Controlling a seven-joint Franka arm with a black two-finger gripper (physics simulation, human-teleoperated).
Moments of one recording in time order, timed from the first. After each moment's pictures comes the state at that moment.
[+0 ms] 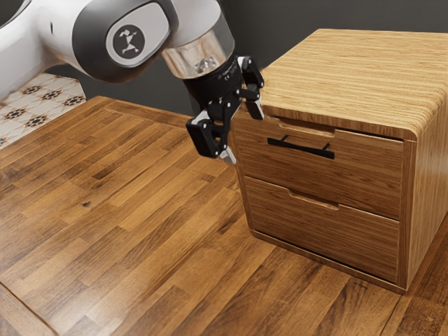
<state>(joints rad) -0.43 0.04 0.22 -1.34 0.04 1.67 -1.86</state>
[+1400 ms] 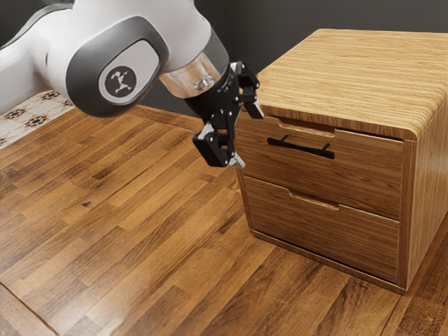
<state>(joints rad) -0.43 -0.08 0.19 -1.58 0.09 1.93 -1.99</state>
